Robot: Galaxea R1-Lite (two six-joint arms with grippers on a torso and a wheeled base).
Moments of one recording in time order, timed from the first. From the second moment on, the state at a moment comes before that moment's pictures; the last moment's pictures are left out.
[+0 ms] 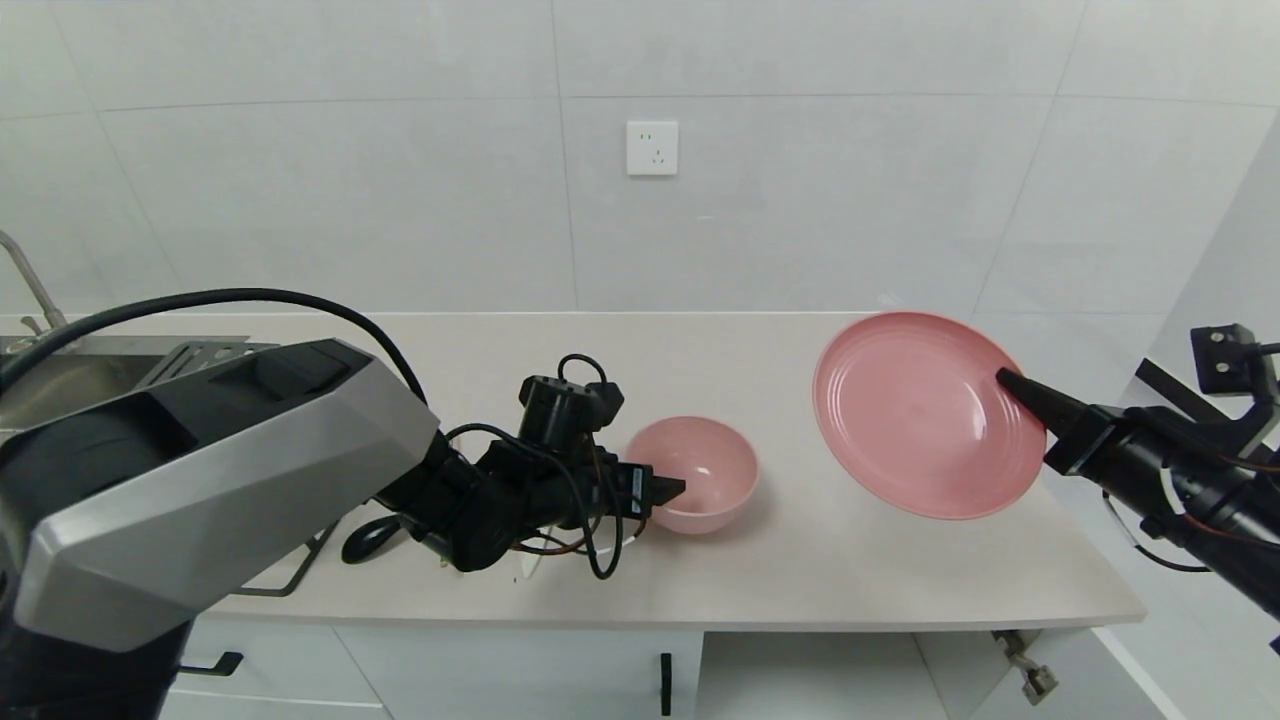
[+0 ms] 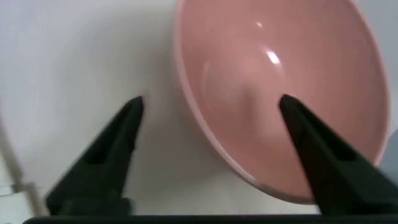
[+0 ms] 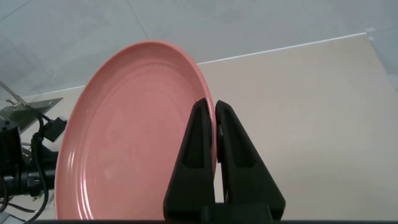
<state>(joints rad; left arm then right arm) -0.58 2.28 -1.10 -0.59 -0.18 -0.31 0.07 1.76 -0.20 -1.57 0.29 0.36</state>
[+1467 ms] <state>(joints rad) -0.54 1.75 -0.27 -1.55 -0.20 -0.25 0.07 1.68 -0.22 -1.57 0.29 0.26</state>
